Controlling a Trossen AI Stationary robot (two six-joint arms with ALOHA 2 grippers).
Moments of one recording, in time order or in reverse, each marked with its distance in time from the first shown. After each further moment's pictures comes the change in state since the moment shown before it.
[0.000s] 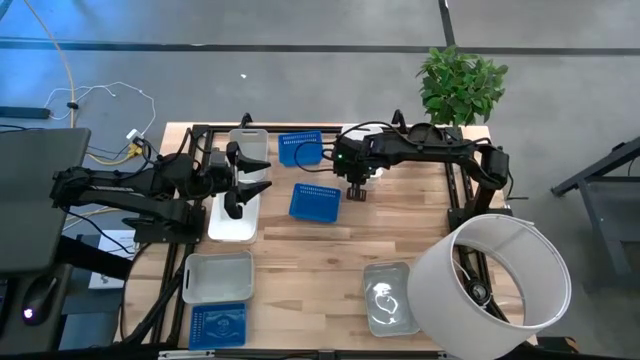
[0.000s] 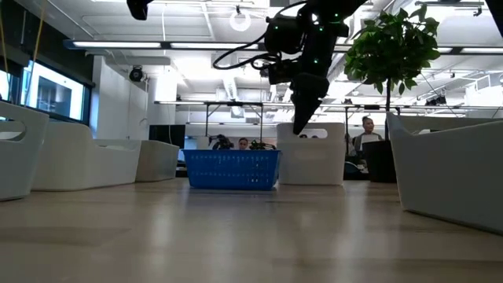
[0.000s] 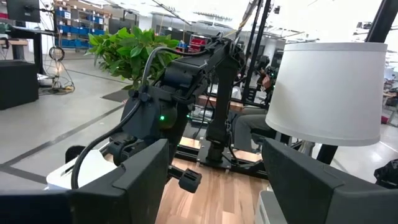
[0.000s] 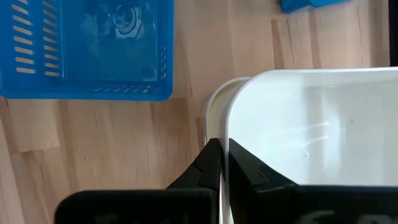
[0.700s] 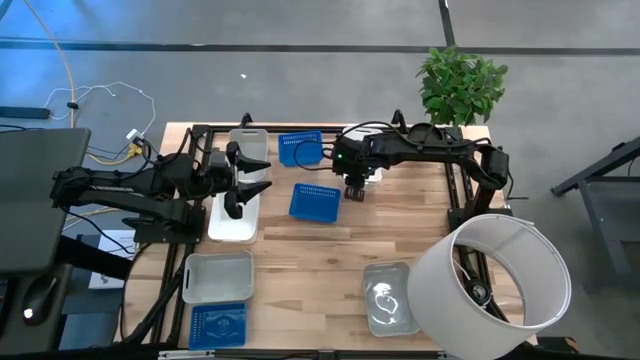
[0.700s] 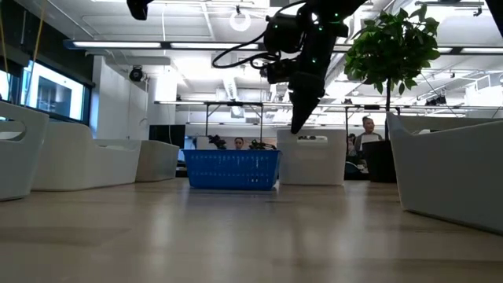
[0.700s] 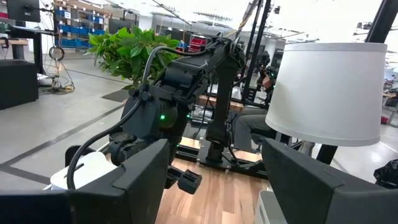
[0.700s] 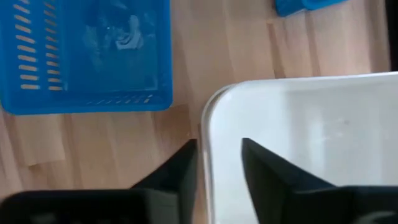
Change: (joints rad) left arm 0.000 0.000 0.000 0.000 0.000 -0.001; right arm 0.001 0.000 0.000 0.019 0.001 0.051
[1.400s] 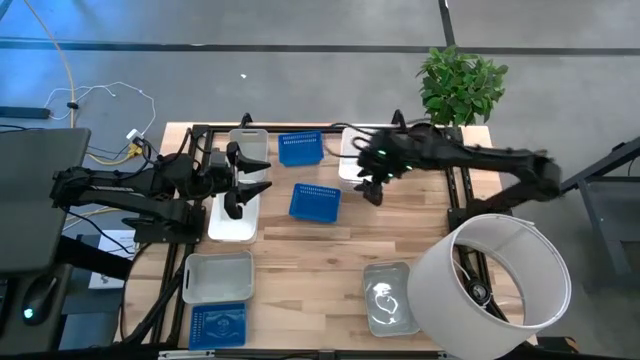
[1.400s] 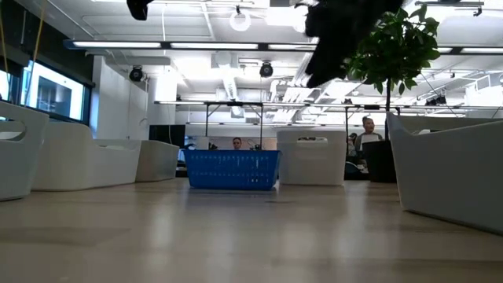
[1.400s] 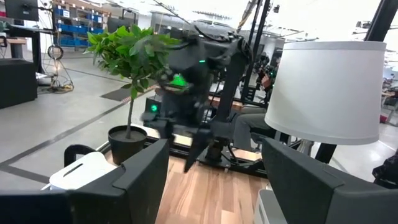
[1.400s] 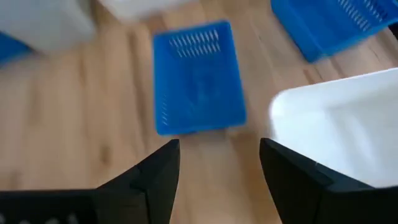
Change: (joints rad) left arm 0.000 0.000 0.000 -0.004 0.002 -0.001; right arm 0.028 -0.467 -0.337 0.271 -0.245 0.271
